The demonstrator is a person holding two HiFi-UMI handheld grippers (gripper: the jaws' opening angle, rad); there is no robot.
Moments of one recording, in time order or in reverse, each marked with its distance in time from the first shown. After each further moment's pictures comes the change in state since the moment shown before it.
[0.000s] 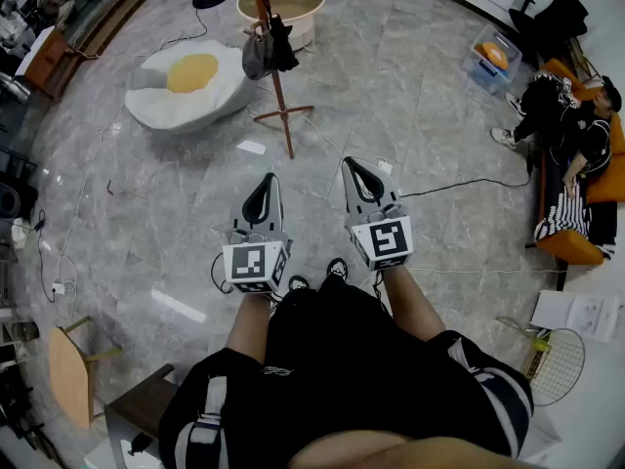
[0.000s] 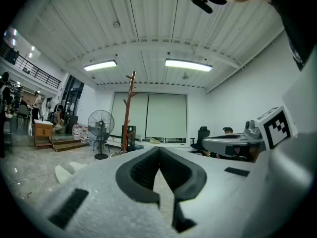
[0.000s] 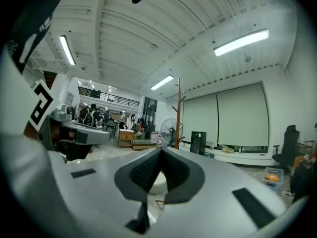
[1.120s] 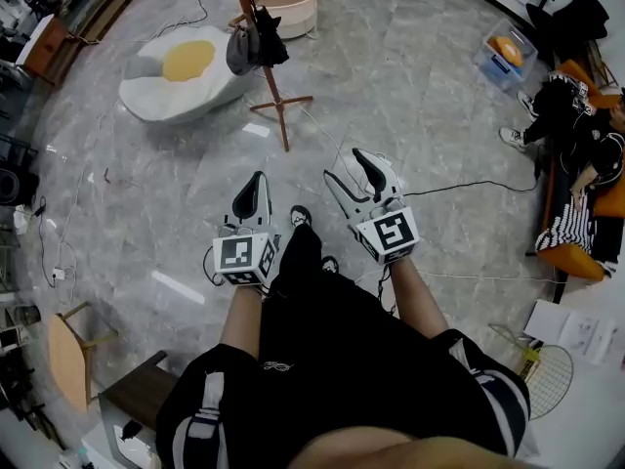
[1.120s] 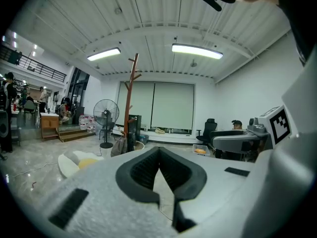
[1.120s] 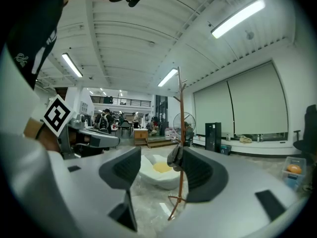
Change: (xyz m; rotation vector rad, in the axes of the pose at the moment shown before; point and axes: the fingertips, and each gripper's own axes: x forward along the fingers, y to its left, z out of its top) left arm 0.089 -0.001 -0.061 -0.028 0.115 0.089; right arm 0.038 -0.082 -0.061 0.075 0.026 0.191
